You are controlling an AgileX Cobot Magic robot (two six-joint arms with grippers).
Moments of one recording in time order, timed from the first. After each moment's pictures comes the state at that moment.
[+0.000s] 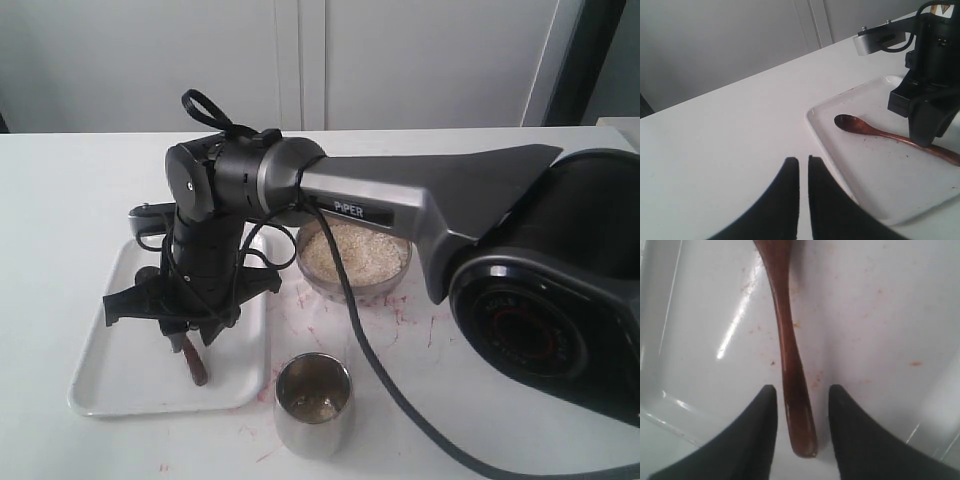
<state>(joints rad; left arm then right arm) -0.09 0.00 0.00 0.02 0.03 0.16 0.72 2.31 -1.90 0.19 0.99 0.33</state>
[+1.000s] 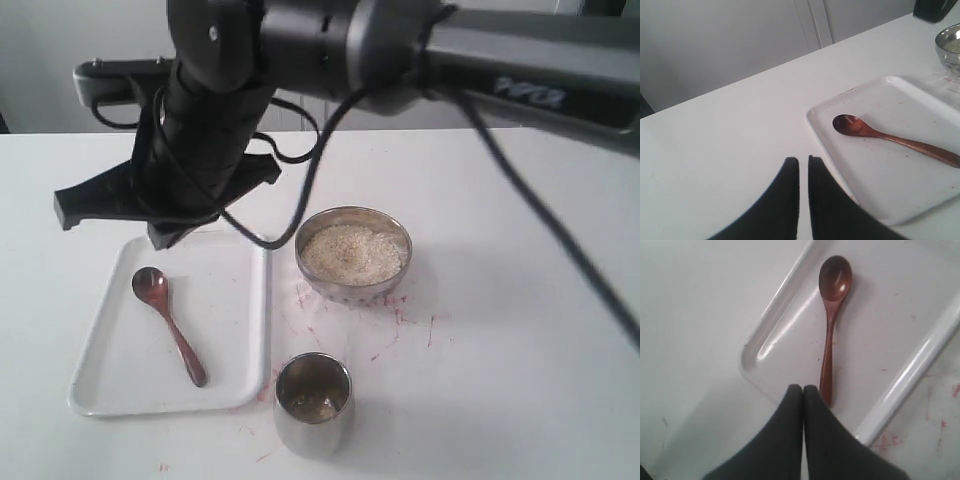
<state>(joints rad) -0.09 0.00 0.00 0.02 0.03 0.16 0.74 1.94 -1.80 0.14 0.95 0.20</state>
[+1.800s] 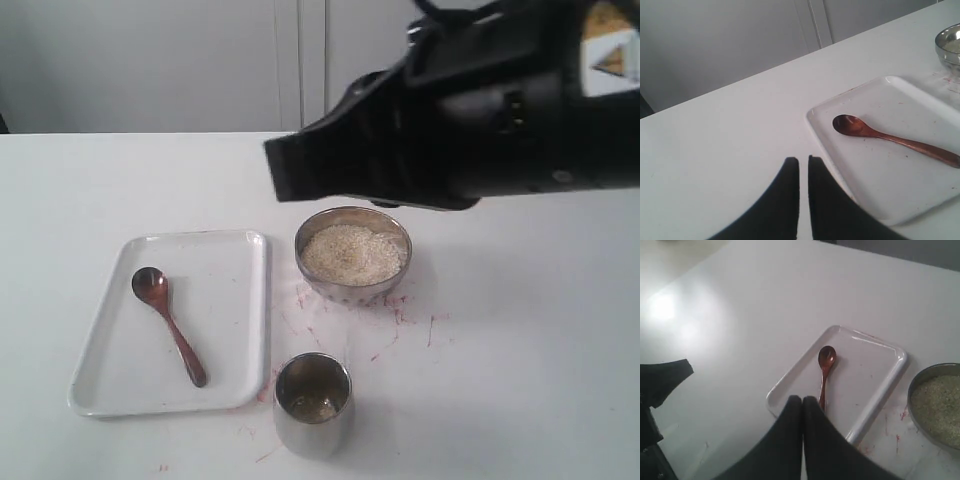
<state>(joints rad) -0.09 0.00 0.00 0.02 0.03 0.16 0.74 1.05 -1.03 0.09 0.52 0.19</state>
